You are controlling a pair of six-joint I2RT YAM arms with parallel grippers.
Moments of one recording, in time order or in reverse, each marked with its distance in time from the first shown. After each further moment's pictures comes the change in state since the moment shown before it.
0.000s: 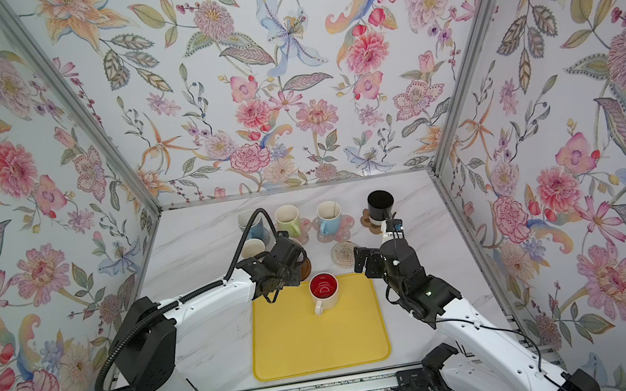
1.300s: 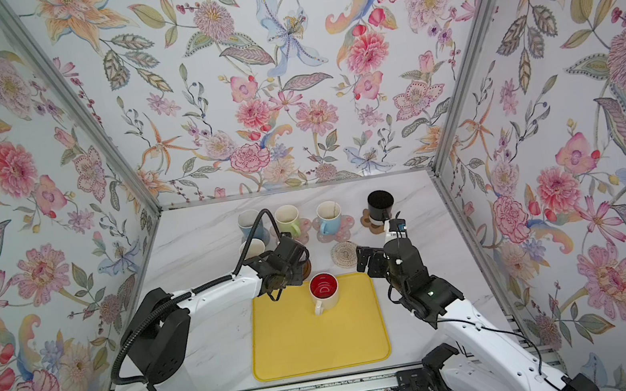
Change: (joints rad) left arm 0.017 0.067 0.013 0.031 0.026 0.001; right arm -0.032 -0.009 -0.006 -0.003 -0.026 0.000
